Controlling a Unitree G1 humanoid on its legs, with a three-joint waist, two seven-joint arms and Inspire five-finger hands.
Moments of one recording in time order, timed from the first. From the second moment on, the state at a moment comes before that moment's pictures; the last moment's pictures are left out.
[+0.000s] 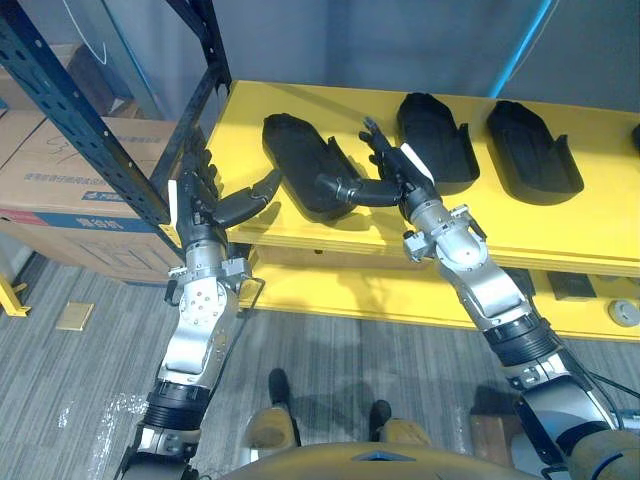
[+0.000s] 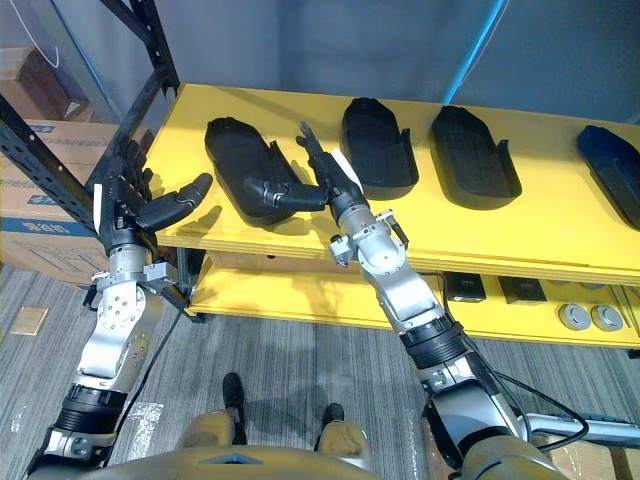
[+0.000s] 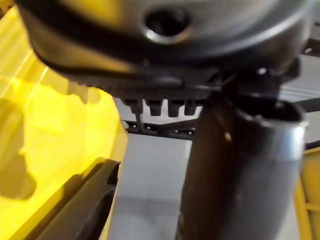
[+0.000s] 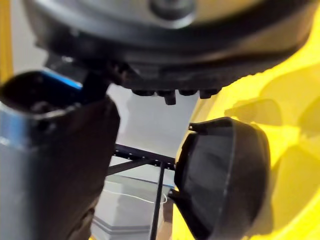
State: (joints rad) left arm -0.13 0.25 -0.08 -0.09 -0.31 -0.12 0.39; right arm -0.48 -0.42 0.33 0.07 0.21 0.15 -0.01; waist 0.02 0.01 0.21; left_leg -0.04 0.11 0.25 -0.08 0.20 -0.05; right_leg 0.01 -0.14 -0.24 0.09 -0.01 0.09
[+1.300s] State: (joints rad) left arm -0.49 0.32 -0.08 0.33 -0.59 -0.13 0.26; right arm -0.50 -0.35 0.44 0.03 0.26 0.14 0.06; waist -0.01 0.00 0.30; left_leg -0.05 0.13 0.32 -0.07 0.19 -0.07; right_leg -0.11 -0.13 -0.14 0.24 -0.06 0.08
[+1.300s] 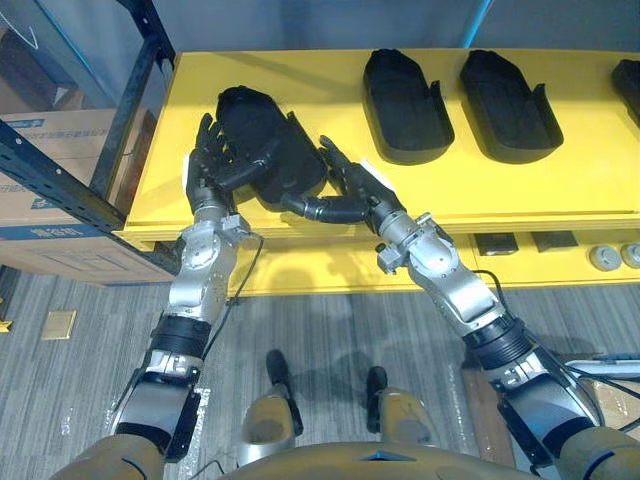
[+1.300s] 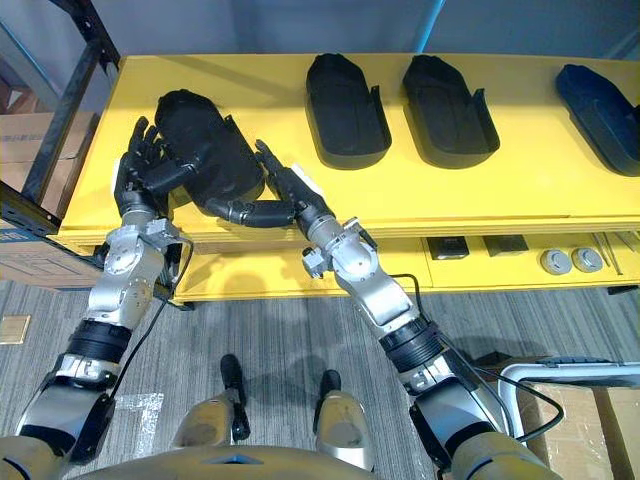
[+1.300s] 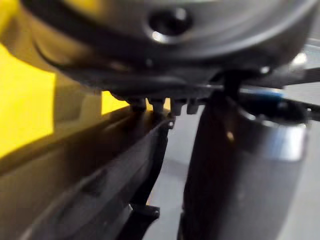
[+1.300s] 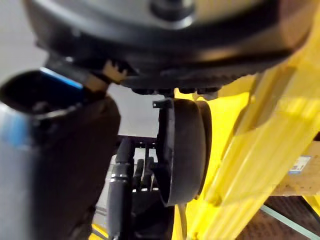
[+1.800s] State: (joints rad) left arm -0.58 0.40 -0.06 0.45 -0.68 -0.12 0.22; right arm -0.54 -0.35 0.51 -0.01 0.28 0.14 0.06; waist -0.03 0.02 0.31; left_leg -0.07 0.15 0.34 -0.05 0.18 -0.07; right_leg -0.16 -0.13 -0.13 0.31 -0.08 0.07
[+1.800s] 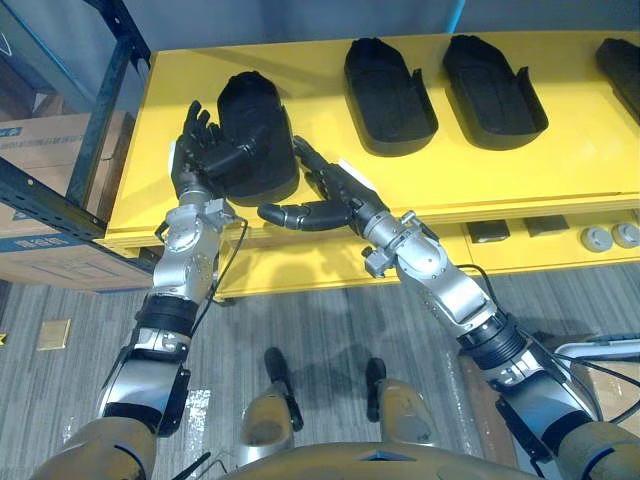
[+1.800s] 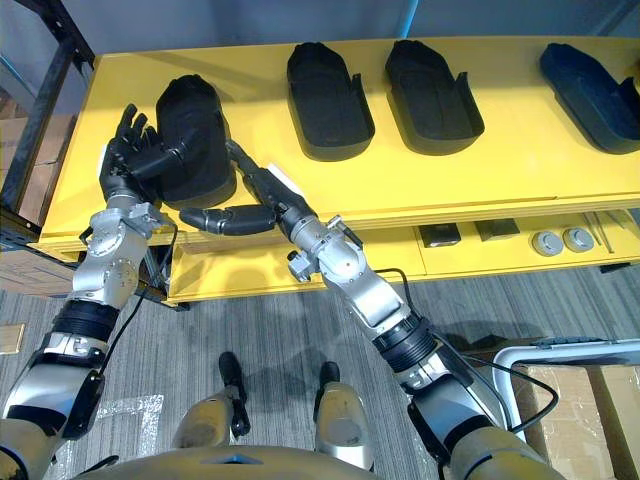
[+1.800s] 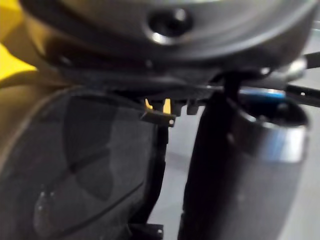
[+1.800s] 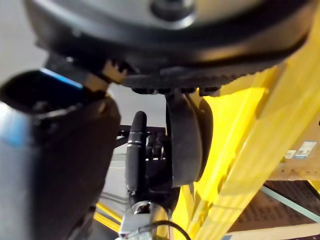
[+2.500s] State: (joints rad) left arm -0.71 0.36 -0.01 0.45 -0.49 -0.17 0.60; right arm -0.56 -0.29 0.55 -0.02 0.27 0.14 -0.09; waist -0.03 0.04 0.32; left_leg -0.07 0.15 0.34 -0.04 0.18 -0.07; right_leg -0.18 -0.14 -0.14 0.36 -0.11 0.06
